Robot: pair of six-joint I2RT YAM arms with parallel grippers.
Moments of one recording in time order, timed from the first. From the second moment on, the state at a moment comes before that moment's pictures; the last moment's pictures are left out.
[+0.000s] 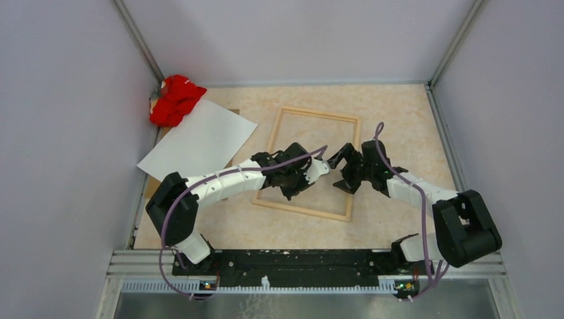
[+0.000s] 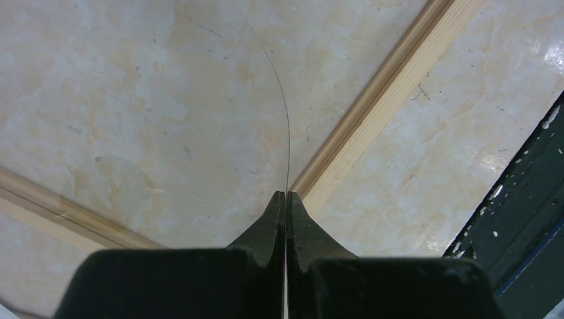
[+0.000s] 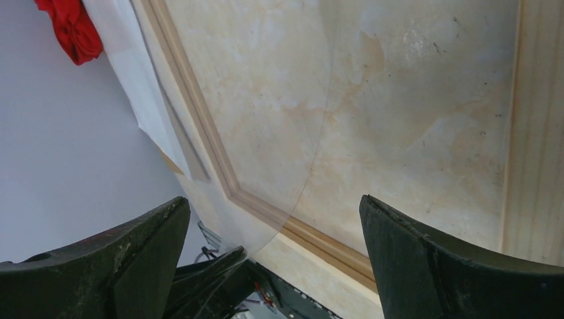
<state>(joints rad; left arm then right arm) -0.93 1.61 1.17 -0.60 0.13 0.23 0.36 1.31 0.59 -0.01 -0.36 1.16</state>
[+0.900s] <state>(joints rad) -0.88 1.58 1.29 -0.67 0.35 0.11 0.40 1.66 0.72 0.22 -0.25 1.23</state>
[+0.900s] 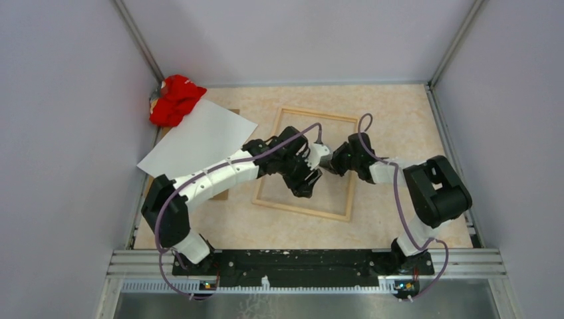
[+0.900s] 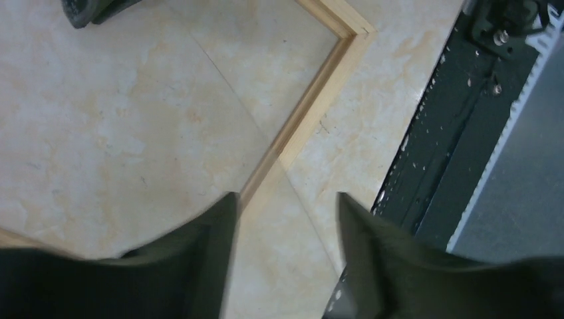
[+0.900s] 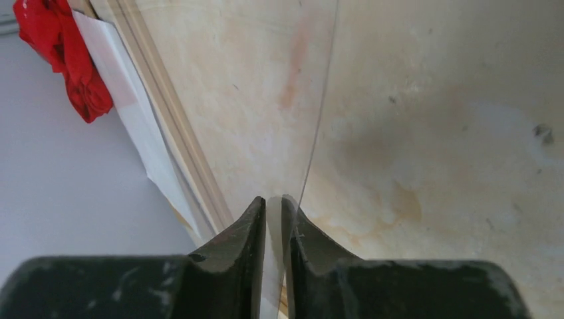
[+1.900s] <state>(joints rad) -0.15 1.83 1.39 -0.59 0.62 0.30 0.22 1.70 0.90 0.08 -0.50 0.72</state>
